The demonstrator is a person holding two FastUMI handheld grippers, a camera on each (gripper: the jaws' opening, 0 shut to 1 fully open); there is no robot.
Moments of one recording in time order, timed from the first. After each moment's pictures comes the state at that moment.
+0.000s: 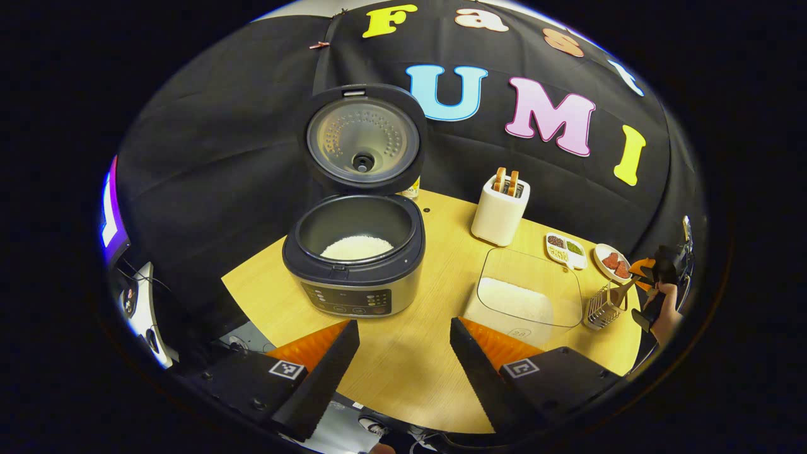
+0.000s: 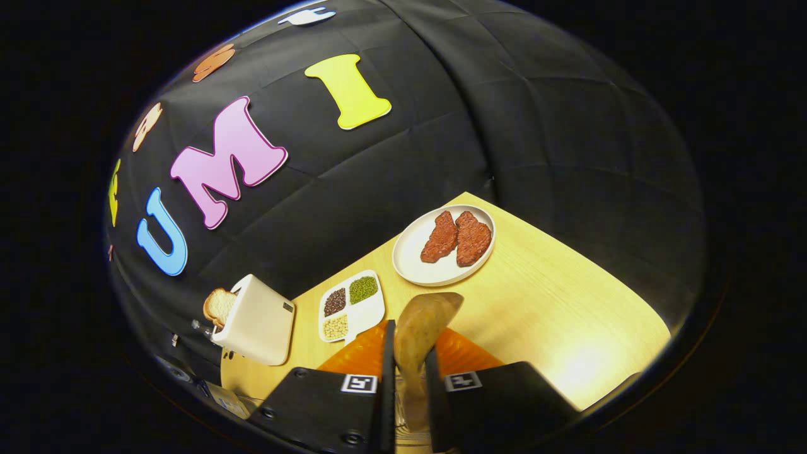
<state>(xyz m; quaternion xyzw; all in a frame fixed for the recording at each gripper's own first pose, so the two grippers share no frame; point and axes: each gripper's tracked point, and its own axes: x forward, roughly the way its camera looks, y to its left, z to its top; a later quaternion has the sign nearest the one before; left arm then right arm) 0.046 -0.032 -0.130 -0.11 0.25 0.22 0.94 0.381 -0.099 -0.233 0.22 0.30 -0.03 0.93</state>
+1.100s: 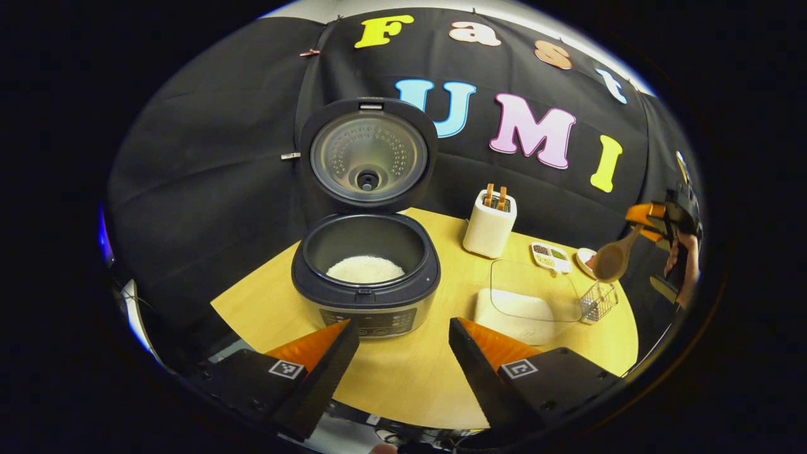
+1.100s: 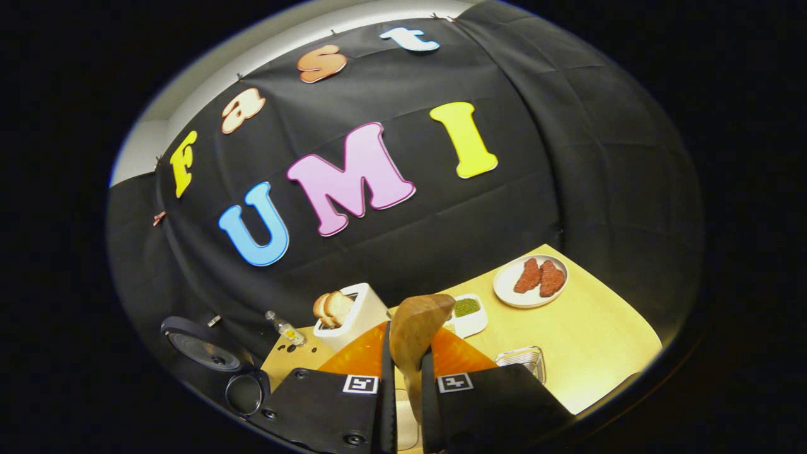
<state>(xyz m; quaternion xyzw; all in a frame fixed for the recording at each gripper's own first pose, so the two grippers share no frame) 0.032 0.025 -0.126 -0.09 0.20 0.15 0.96 0.295 0.064 -0.065 0.17 0.19 0.12 0.96</state>
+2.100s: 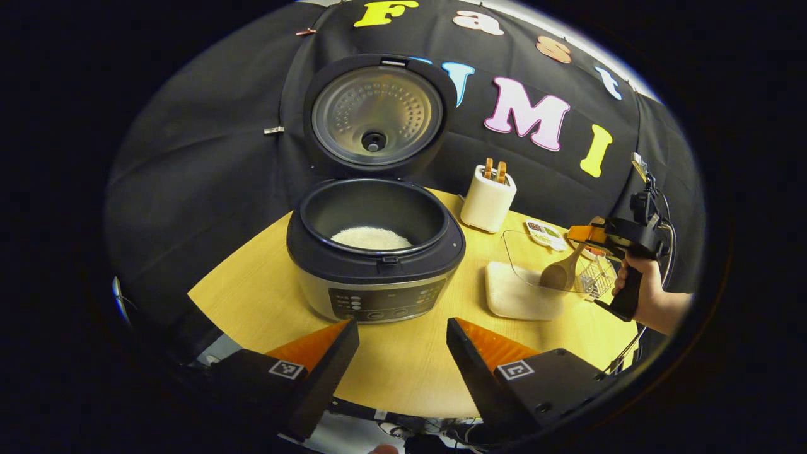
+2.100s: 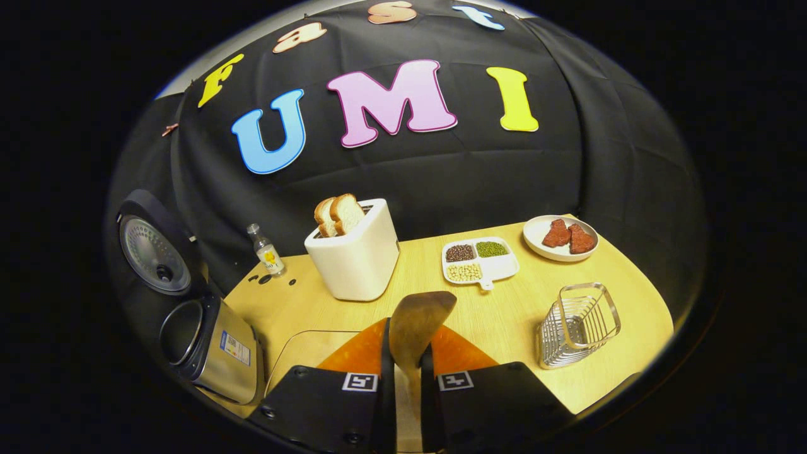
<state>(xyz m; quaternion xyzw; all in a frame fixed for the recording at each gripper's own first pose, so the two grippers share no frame) 0.034 0.061 -0.181 -0.12 0.24 0.09 0.96 0.259 0.144 -0.215 0.06 0.25 0.12 0.96</state>
